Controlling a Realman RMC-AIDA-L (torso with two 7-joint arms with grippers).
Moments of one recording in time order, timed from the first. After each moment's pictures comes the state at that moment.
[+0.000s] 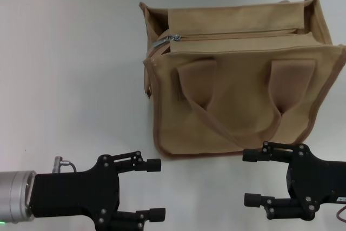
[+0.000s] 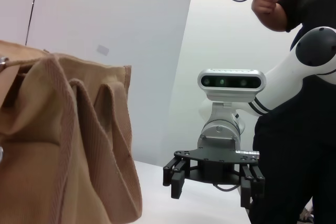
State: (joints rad) left arm -0.37 -2.01 1.03 0.28 1.74 1.83 -0.86; right arm 0.42 2.08 -0.51 -0.41 -2.21 -1.91 0.88
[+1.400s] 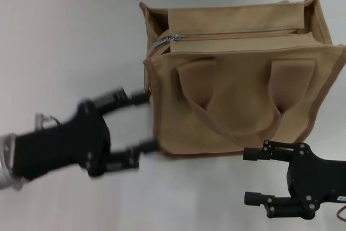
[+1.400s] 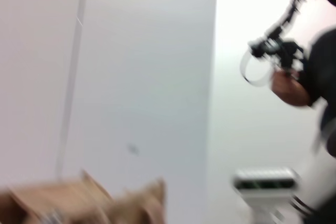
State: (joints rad) left arm -0.38 -2.06 0.76 0.33 1.72 1.97 -0.85; right arm 0.42 2.08 -0.51 -0.41 -2.20 -1.91 0.88
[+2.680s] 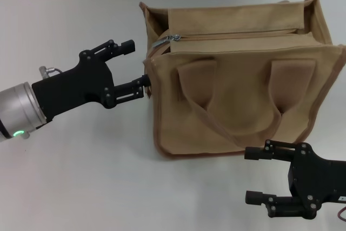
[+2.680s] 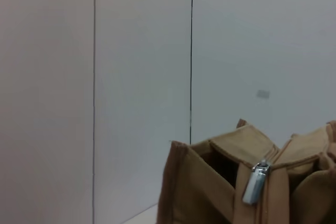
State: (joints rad) left arm -0.48 -2.07 0.65 0.36 1.71 1.59 -0.84; right arm 0.41 2.08 -0.50 -0.41 -2.20 -1.91 0.88
